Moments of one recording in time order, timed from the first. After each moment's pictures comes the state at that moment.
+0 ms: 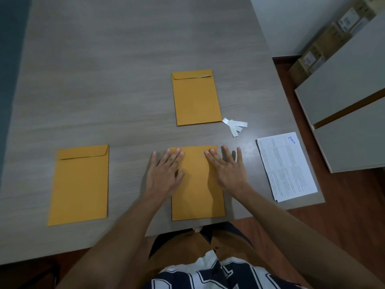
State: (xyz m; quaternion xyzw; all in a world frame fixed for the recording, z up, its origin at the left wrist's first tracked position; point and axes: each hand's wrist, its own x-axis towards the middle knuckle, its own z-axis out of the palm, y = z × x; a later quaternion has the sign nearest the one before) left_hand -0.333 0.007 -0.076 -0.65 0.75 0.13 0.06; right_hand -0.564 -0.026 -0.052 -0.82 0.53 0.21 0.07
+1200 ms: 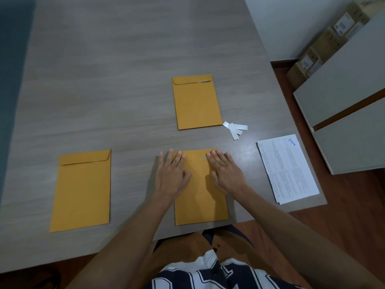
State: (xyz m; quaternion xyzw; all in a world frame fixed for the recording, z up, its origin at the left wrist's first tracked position) left_hand -0.349 -0.006 -0.065 -0.65 0.75 0.13 0.02; right_hand -0.560 -0.028 -0.066 -0.83 0.53 0.08 0.16
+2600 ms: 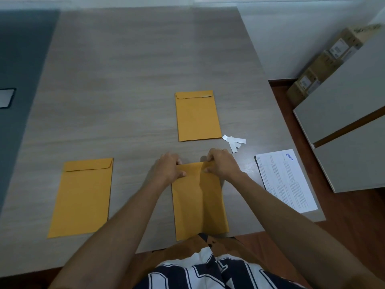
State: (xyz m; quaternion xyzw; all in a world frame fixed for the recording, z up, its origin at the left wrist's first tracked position) left_hand -0.338 -0.064 -0.033 -0.72 0.60 0.34 -0.03; right_hand -0.544 -0.098 -0.034 -0.73 0.61 0.00 0.31
